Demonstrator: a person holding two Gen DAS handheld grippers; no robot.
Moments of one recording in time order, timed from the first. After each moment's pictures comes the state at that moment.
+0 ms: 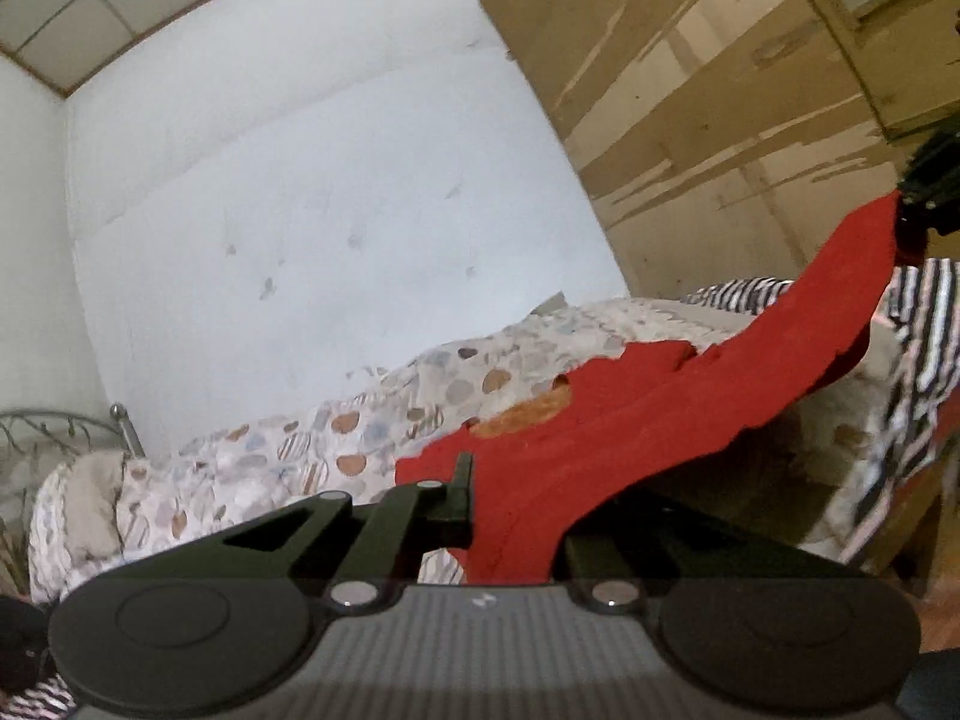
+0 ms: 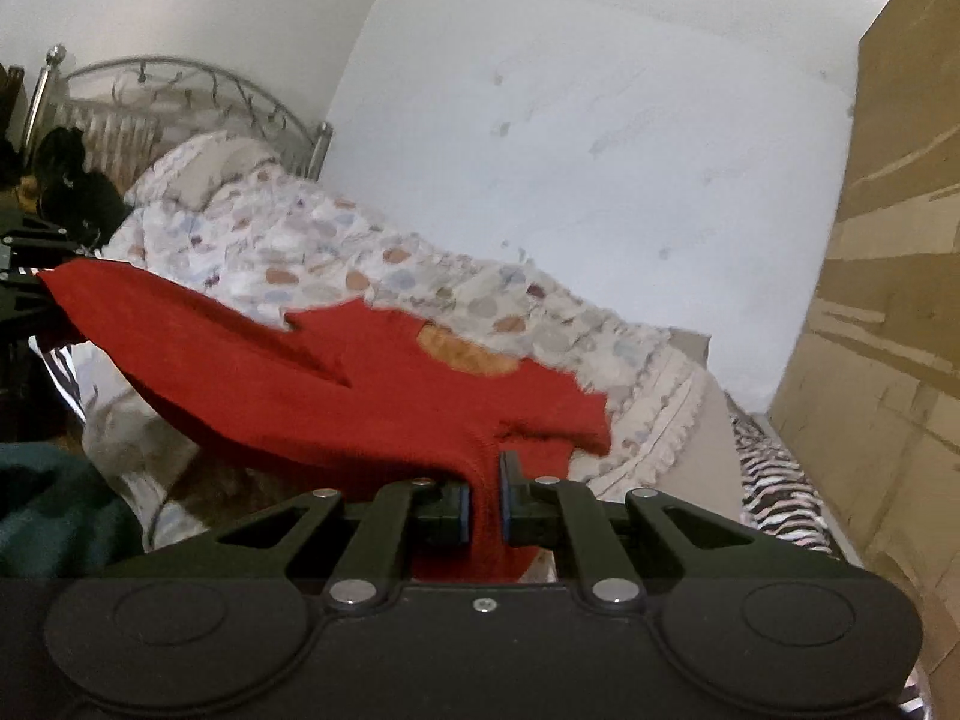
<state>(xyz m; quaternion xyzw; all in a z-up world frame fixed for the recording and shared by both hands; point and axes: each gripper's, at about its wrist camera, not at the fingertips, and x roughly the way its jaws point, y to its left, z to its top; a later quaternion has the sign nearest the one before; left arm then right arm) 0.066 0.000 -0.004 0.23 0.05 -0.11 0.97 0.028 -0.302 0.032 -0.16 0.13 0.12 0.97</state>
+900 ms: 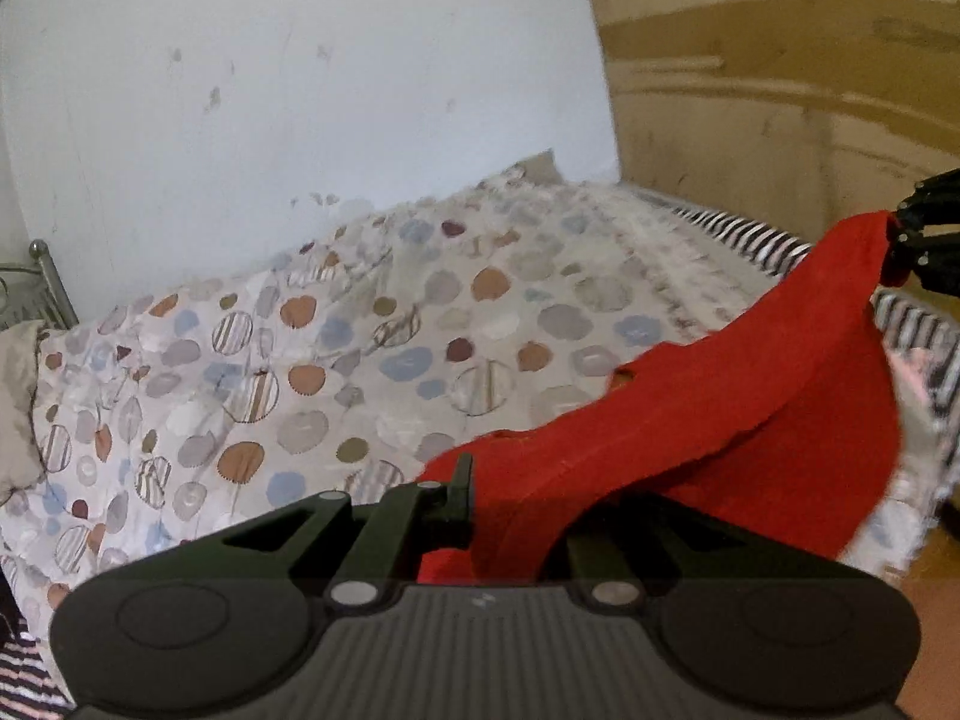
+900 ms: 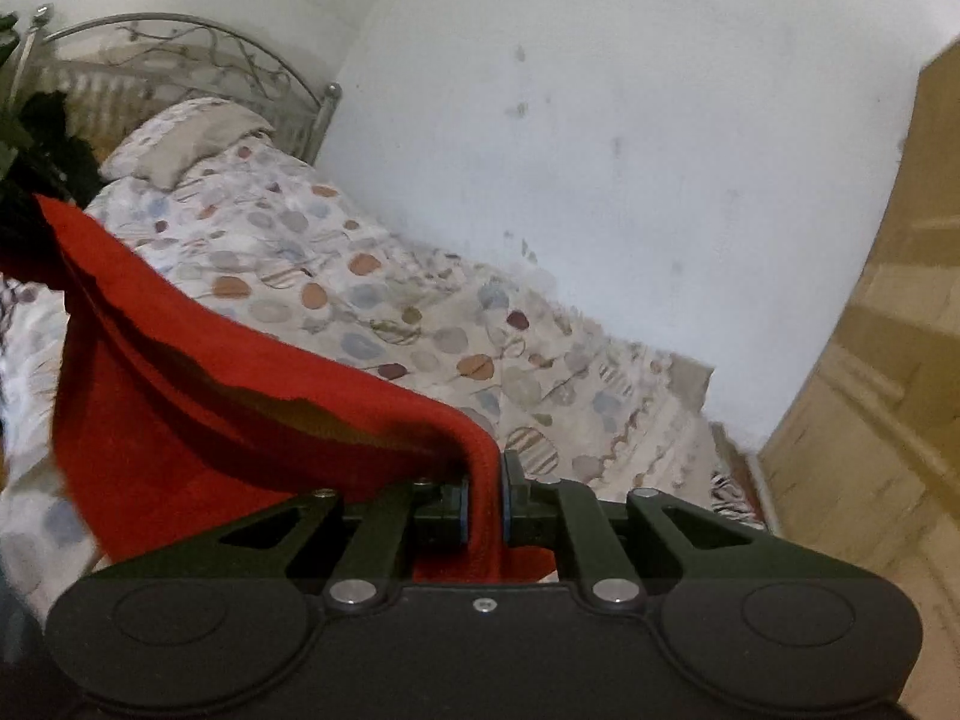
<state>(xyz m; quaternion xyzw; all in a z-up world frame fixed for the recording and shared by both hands) 0.302 0.011 0.116 0.16 0.29 -0.13 0.94 0.200 -0.295 0.135 -0.21 0.18 0.13 0.95</state>
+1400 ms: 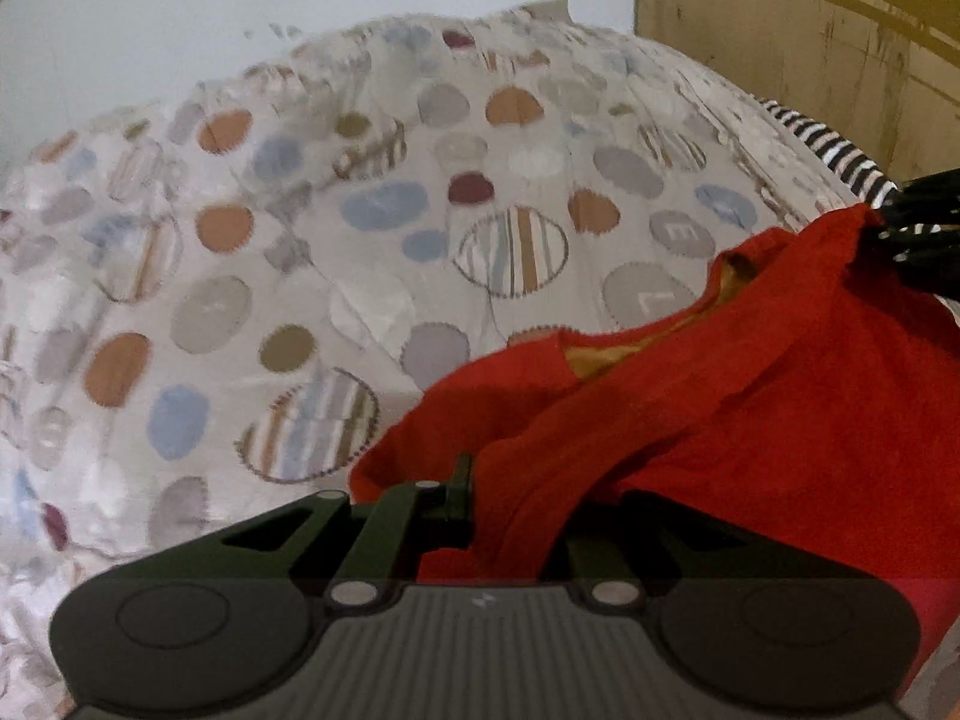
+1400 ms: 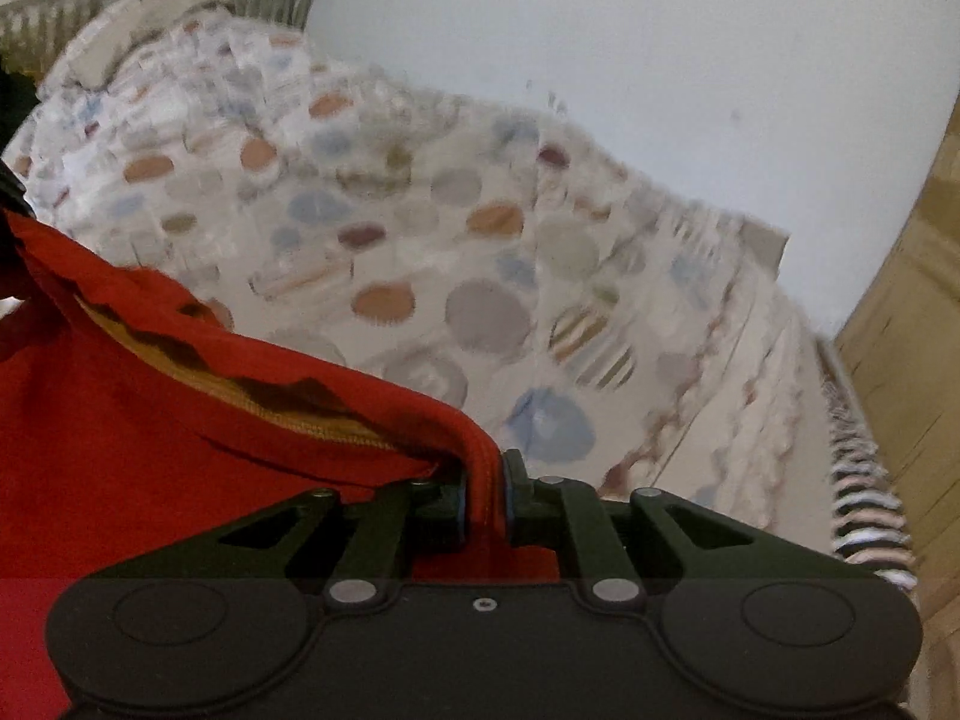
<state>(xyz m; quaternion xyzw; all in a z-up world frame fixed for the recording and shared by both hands) 0.469 0.040 -0.010 0.12 0.43 -0.16 0.88 0.409 -0.274 0.007 -0.20 0.32 0.13 0.92</state>
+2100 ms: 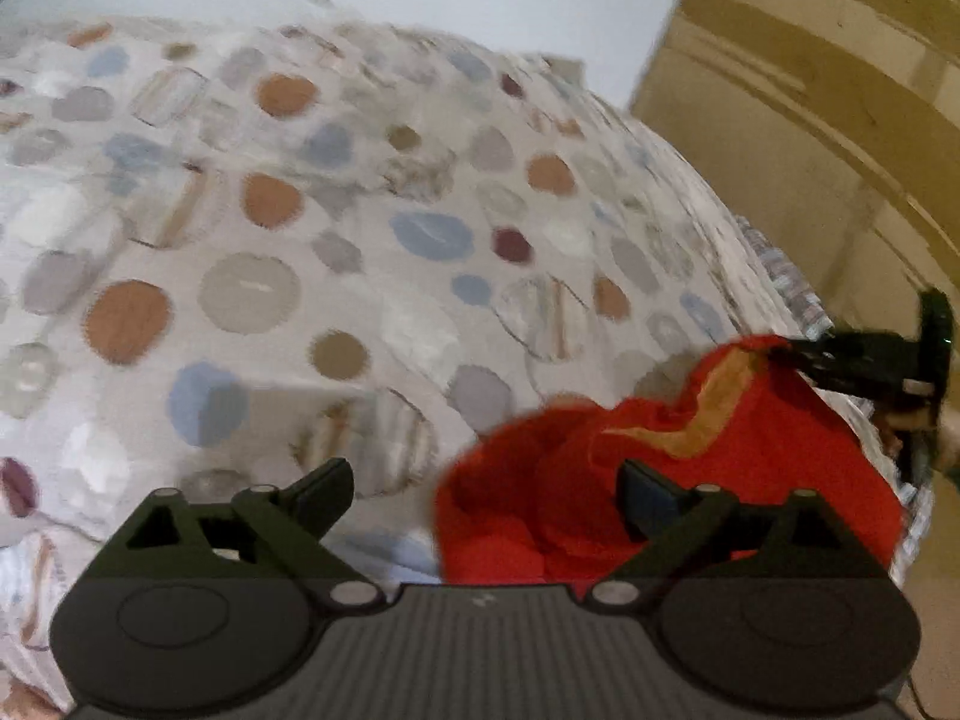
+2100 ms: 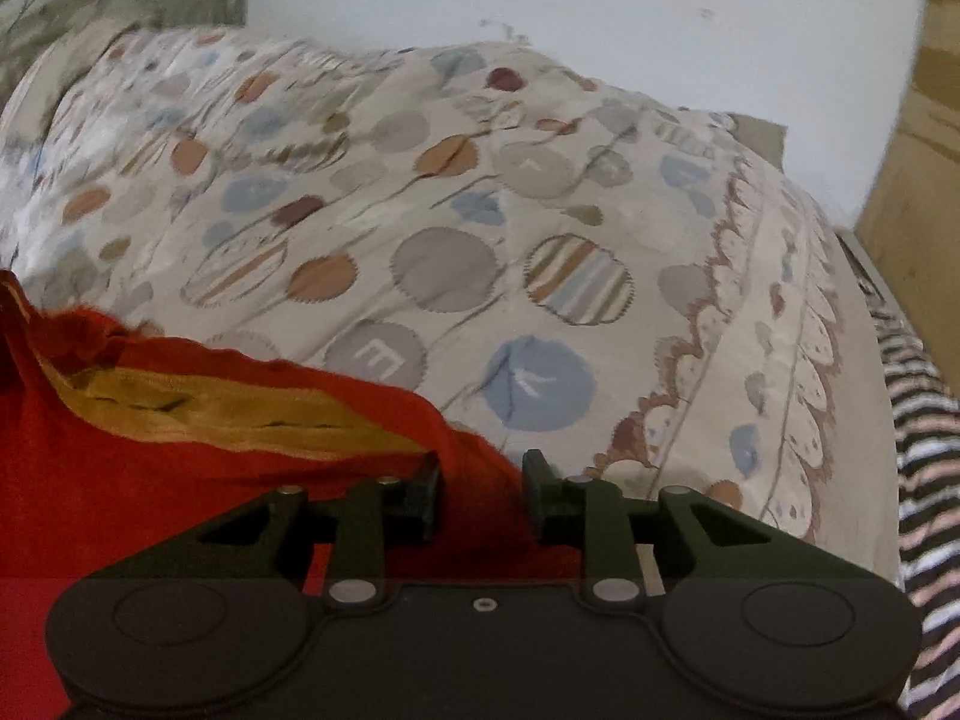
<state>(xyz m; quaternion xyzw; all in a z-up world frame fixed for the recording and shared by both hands) 0.494 0.144 0.024 -0.04 0.42 -0.21 0.88 0.459 -0.308 -0.012 -0.09 0.38 0.11 0.91</state>
